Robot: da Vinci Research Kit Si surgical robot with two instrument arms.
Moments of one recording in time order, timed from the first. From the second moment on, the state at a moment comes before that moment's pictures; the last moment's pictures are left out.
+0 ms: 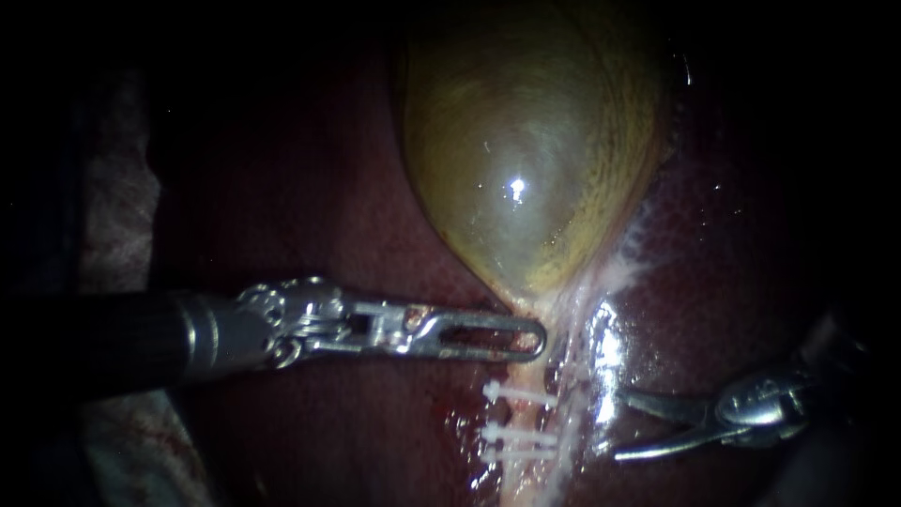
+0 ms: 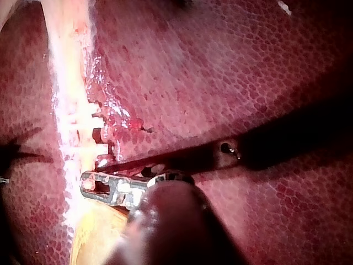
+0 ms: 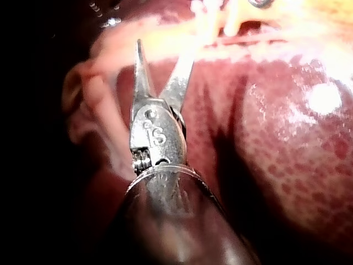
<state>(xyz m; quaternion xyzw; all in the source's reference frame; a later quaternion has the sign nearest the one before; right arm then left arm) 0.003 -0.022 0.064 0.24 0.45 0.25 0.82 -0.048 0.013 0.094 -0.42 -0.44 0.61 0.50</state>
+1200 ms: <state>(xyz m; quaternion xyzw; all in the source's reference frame) 0.008 -0.023 0.067 0.35 0.36 0.37 0.78 -0.045 0.013 0.089 -0.42 -0.45 0.61 0.50</state>
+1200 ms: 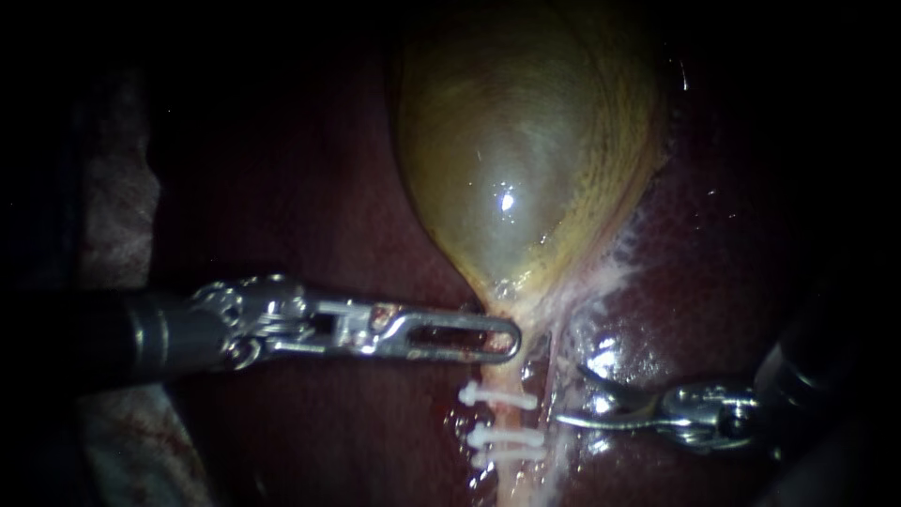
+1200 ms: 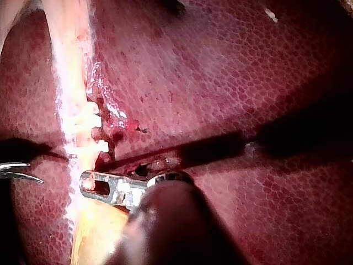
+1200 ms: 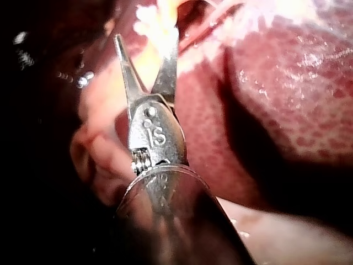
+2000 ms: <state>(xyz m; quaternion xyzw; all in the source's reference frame) 0.011 -0.025 0.067 0.42 0.28 0.35 0.79 -0.044 0.013 0.088 -0.42 -0.46 0.61 0.50</state>
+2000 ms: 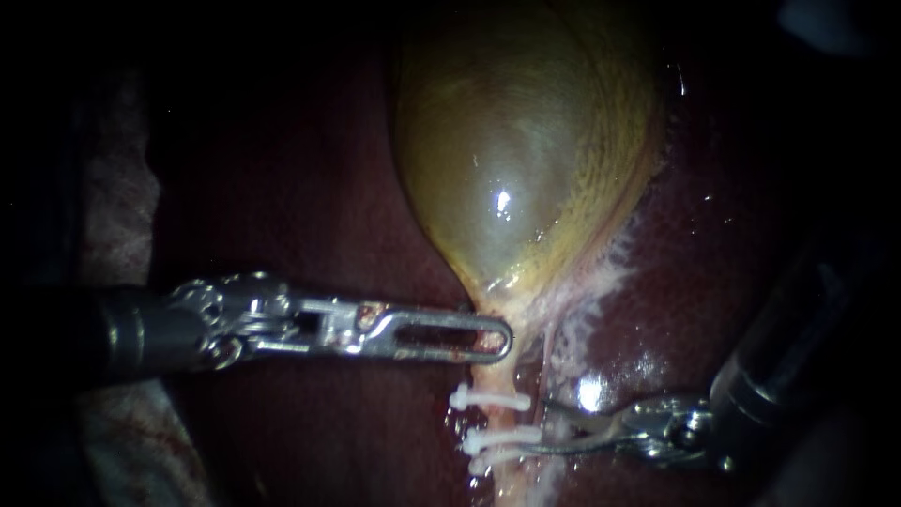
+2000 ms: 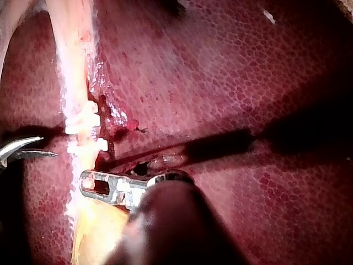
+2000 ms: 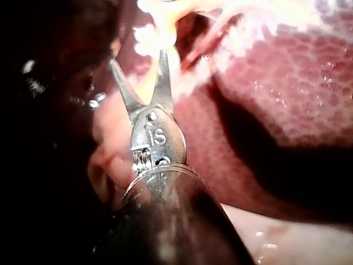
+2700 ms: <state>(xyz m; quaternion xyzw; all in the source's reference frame) 0.012 -0.024 0.070 0.43 0.27 0.33 0.80 -0.044 0.013 0.087 -0.42 -0.46 0.61 0.50</state>
